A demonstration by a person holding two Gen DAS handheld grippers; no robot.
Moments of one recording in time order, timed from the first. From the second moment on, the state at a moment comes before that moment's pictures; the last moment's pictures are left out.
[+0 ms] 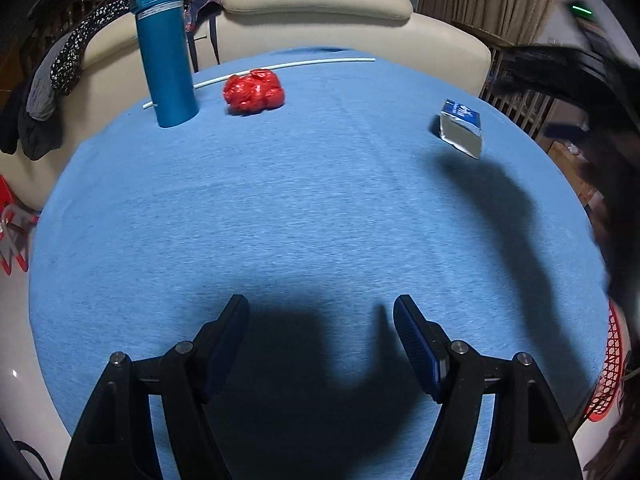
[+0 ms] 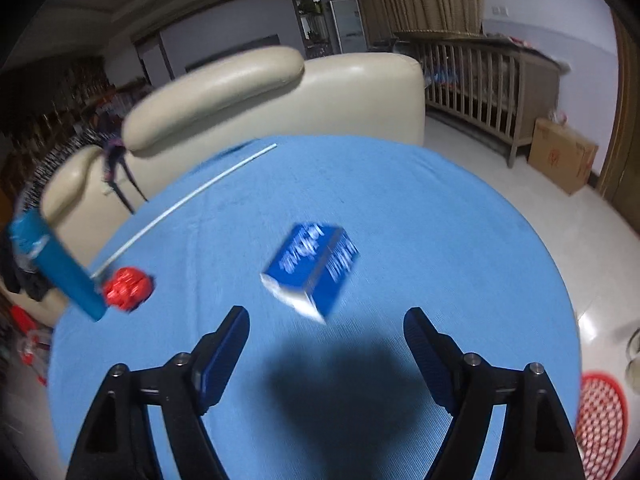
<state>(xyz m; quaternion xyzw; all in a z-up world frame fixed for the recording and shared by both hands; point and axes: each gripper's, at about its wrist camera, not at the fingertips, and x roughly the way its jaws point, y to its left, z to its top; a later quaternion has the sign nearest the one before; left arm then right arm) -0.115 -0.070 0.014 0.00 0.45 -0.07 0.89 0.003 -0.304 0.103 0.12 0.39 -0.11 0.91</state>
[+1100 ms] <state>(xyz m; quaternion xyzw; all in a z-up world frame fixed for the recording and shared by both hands) 0.147 -0.061 0.050 0.08 0.41 -0.02 0.91 0.007 -0.316 0.047 0.14 0.46 -0.03 0.88</state>
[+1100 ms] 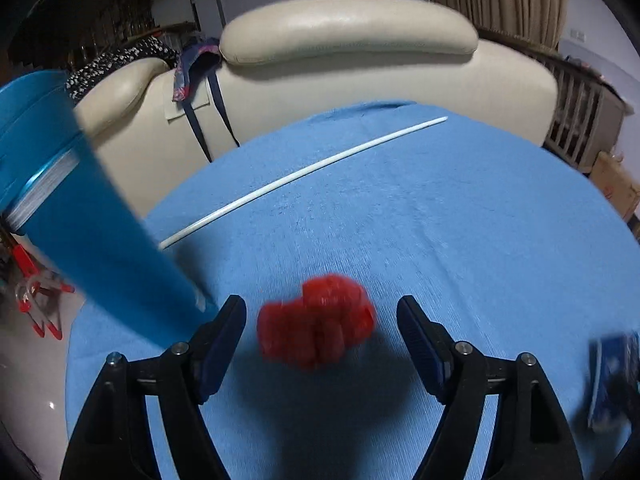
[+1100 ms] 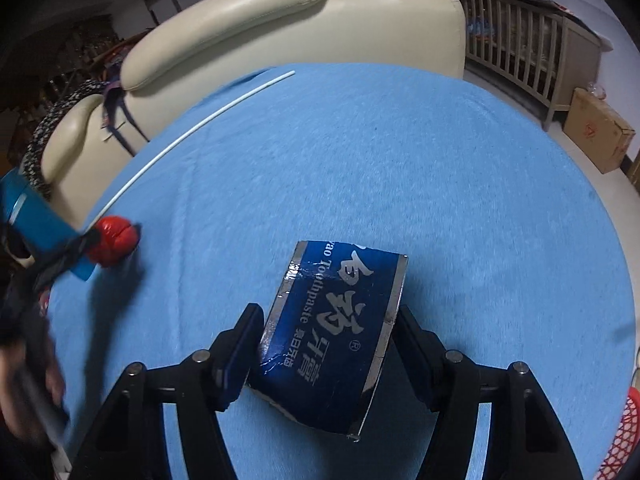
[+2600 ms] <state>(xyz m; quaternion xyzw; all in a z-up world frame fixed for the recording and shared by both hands) -0.108 -0.106 0.027 0.05 0.47 -0.09 0.88 -0.171 -0.304 0.062 0.17 0.41 -0.01 0.89</state>
